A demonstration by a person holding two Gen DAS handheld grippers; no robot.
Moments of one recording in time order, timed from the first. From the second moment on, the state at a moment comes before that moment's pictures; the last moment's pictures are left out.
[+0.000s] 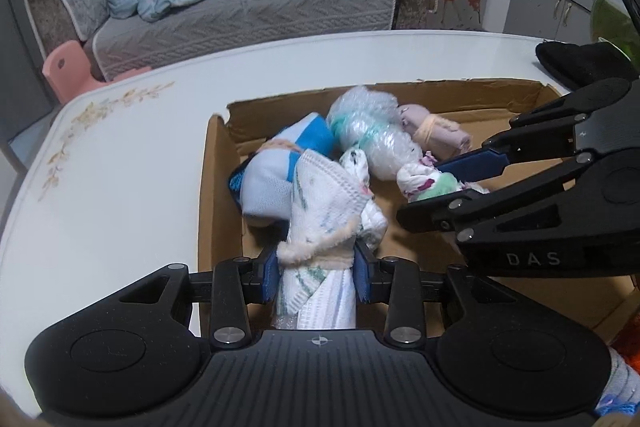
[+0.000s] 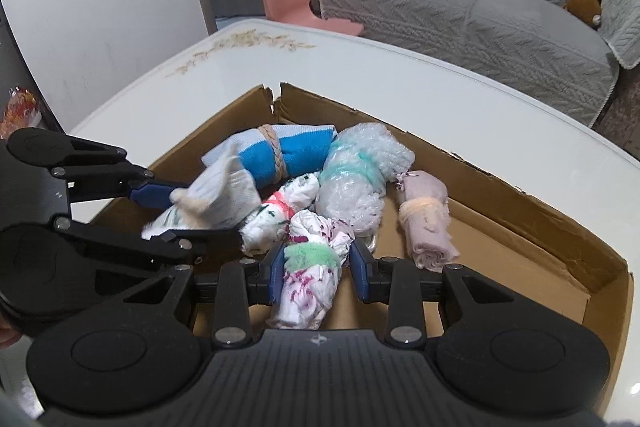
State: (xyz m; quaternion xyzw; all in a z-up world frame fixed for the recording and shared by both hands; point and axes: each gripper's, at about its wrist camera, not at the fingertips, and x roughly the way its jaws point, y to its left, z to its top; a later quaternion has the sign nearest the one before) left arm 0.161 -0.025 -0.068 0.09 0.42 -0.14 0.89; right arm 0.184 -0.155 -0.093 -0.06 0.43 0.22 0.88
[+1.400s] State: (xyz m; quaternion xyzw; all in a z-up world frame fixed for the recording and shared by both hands) left arm 0.115 -0.019 -0.012 0.11 0.36 -0.10 0.92; right arm 0.163 -0.179 -0.068 -0.04 0.41 0.21 0.89
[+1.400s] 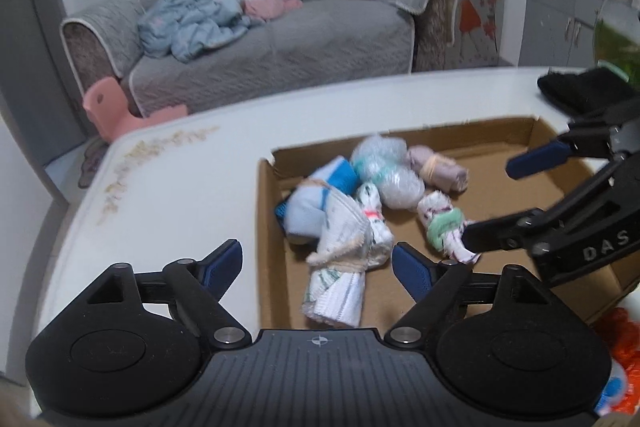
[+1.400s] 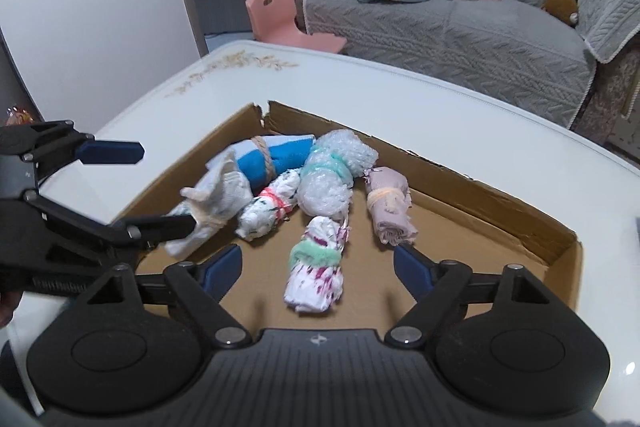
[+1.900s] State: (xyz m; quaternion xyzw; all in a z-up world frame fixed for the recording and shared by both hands) left arm 0.005 0.041 0.029 0.06 0.29 -0.06 0.95; right arm 0.066 -0.232 -0.024 0.02 0.35 0.19 0.92
